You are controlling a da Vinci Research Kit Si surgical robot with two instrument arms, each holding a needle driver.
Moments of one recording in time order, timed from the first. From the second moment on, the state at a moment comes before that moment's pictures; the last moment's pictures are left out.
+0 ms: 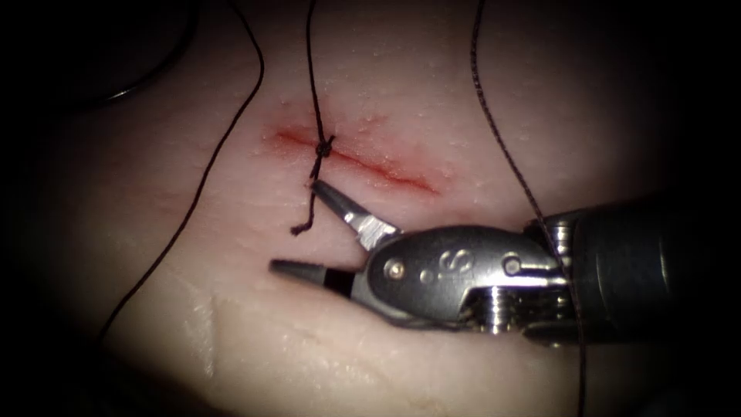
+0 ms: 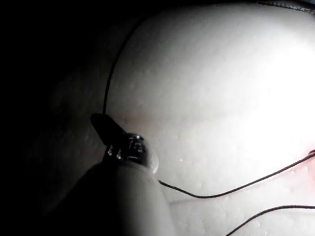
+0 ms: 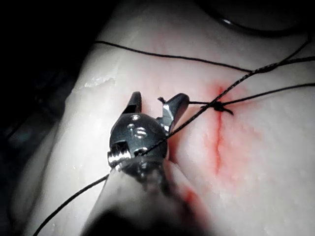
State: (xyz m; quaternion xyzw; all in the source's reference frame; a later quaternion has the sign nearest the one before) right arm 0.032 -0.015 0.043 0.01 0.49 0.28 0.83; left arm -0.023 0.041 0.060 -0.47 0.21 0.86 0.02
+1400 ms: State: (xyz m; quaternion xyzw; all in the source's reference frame) right arm 0.029 -0.006 0.049 0.11 0.54 0.37 0.75; left arm -0.026 0.032 0.033 -0.54 0.06 0.84 0.09
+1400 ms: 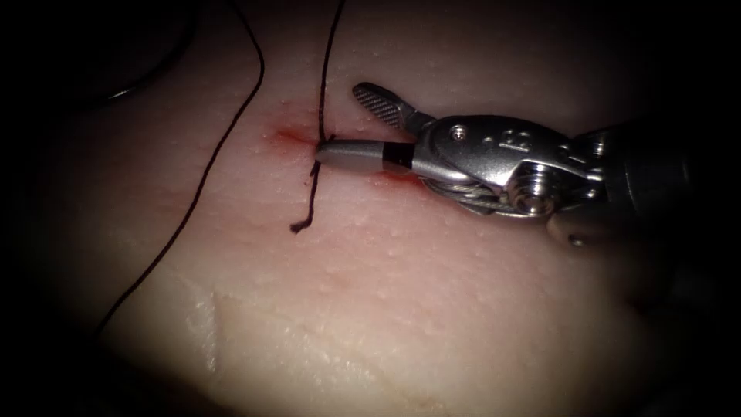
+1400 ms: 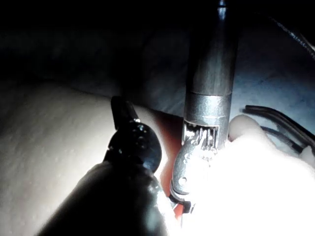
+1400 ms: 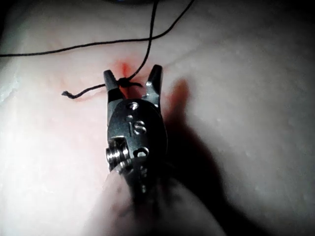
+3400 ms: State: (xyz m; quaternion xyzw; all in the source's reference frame) right arm 0.036 -0.004 0.050 0.10 0.59 0.34 0.73; left arm -0.027 0.031 0.029 -0.54 0.07 0.83 0.08
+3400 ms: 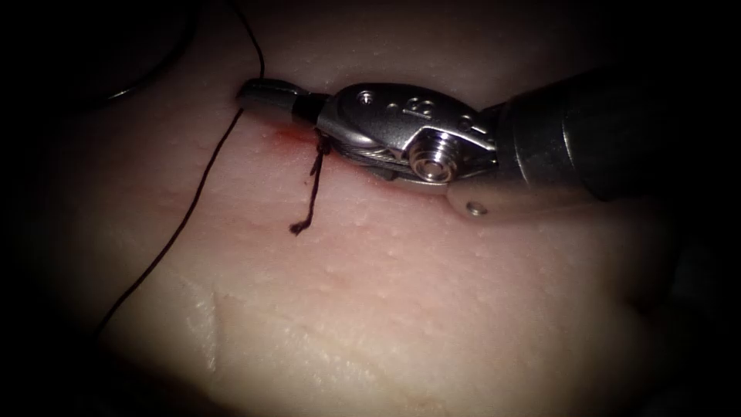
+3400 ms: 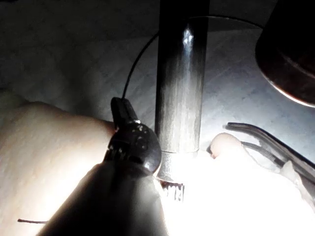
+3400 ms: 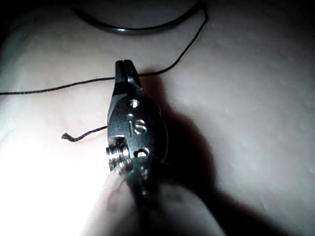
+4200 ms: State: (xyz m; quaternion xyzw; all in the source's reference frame) right arm 0.021 -0.005 0.047 0.06 0.57 0.33 0.75; left arm -0.028 0.030 0.037 -0.50 0.09 0.86 0.06
